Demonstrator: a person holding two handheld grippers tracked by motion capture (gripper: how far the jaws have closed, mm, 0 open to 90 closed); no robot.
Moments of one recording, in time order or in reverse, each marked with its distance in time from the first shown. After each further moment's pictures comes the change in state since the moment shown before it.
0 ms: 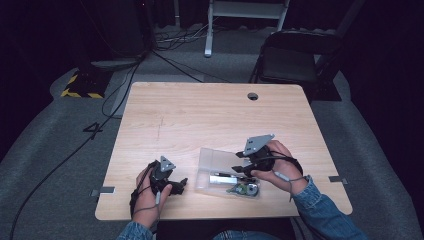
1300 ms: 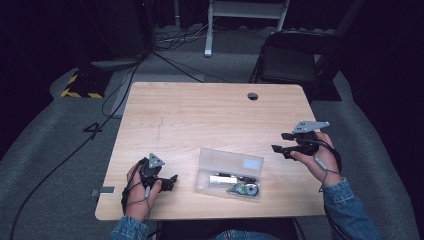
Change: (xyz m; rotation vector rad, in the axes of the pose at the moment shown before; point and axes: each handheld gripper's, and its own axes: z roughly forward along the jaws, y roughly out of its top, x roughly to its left) left arm 0.031 -0.008 -0.008 -0.003 0.024 -0.031; right arm -0.073 -0.085 -0.067 -0.078 -0.258 0.340
